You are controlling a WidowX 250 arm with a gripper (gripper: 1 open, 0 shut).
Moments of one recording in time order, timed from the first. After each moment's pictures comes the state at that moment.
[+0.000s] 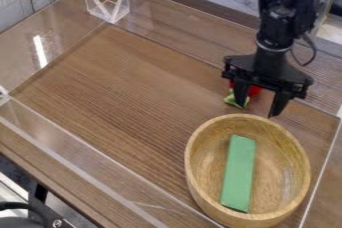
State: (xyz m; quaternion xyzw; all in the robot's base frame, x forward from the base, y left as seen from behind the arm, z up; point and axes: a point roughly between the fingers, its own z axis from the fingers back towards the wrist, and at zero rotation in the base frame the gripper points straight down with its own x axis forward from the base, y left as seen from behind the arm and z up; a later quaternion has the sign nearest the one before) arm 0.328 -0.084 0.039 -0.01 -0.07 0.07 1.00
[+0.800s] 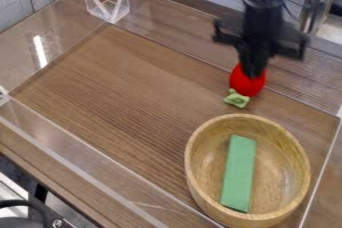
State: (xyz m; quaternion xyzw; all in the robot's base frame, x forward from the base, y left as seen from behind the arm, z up) arm 0.323 -0.041 0.115 -0.04 -0.13 0.09 0.99
